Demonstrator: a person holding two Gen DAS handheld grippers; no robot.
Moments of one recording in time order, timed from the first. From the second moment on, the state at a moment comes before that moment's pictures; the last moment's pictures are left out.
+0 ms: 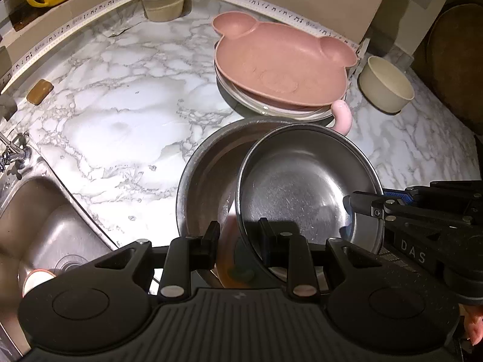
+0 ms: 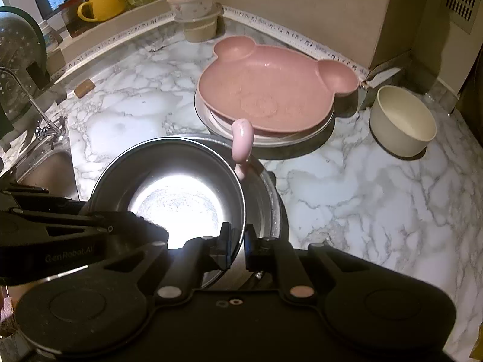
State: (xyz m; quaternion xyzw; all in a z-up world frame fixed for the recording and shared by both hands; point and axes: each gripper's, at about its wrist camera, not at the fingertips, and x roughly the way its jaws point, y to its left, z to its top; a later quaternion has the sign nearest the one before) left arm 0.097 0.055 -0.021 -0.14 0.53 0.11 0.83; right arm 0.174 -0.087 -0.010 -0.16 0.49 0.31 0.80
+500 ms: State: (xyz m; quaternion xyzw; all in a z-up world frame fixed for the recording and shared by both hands) left arm 0.108 0.062 -0.040 -0.14 0.55 0.11 0.82; right arm 0.182 -0.081 -0.019 -0.15 0.50 0.31 0.80
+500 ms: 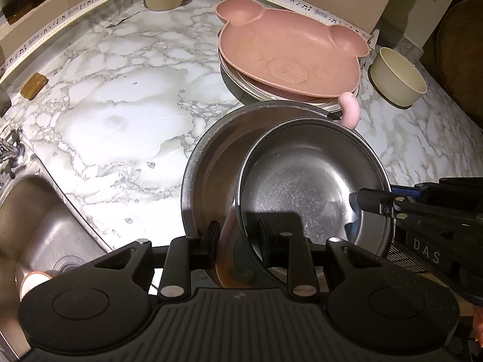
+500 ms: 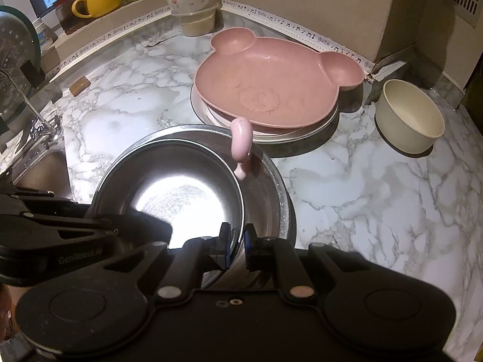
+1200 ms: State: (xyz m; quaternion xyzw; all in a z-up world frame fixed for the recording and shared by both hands) left arm 0.116 0.072 -0.037 -0.14 0.54 0.10 0.82; right arm 0.189 -0.089 -0.016 -0.11 0.50 0.31 0.80
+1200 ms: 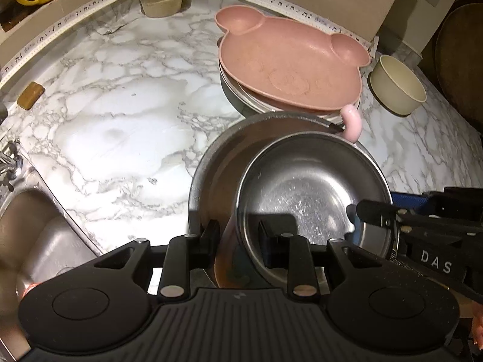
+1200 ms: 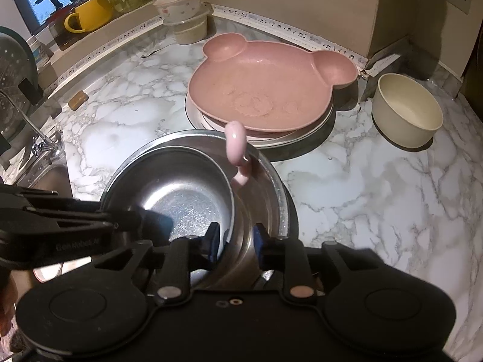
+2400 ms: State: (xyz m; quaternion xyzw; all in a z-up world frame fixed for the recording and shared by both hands) left arm 0.133 0.036 0.040 -0.10 0.46 0.06 0.88; right arm 0.201 -0.133 0.045 -0.07 0.44 0.36 0.82
